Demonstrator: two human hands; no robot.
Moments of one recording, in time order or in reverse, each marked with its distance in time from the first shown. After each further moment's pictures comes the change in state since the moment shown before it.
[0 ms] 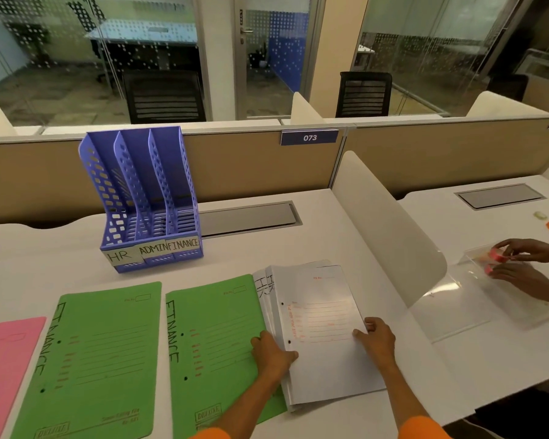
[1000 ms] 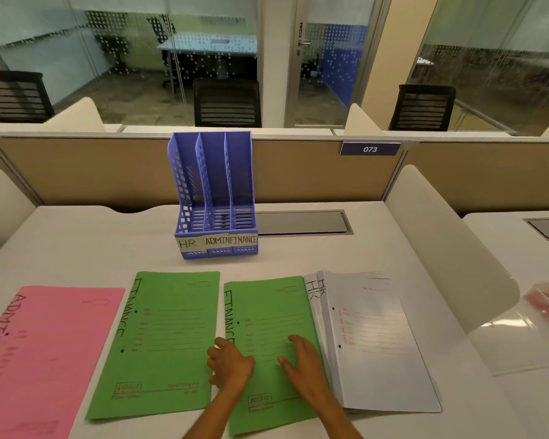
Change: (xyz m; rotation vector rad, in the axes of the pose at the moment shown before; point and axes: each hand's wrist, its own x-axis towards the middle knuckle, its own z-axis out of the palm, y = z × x) left_hand 0.000 -0.092 -0.150 0.103 0.312 -0.280; right_hand -0.182 -0.092 0.168 -0.258 -0.464 -0.593
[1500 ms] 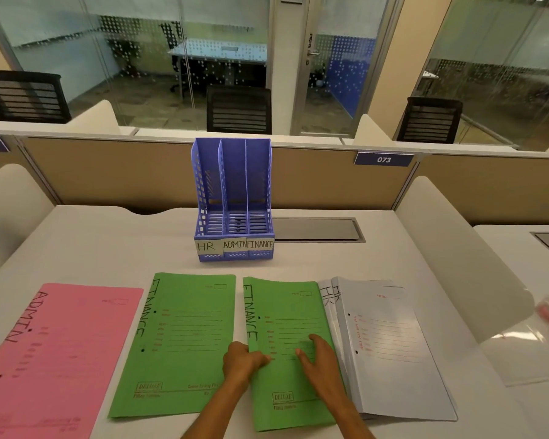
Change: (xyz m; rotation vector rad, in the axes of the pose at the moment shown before) left_hand 0.020 -0.014 -0.035 -0.434 -0.287 0.002; right_hand 0.003 -0.023 -0.002 0.092 0.076 0.163
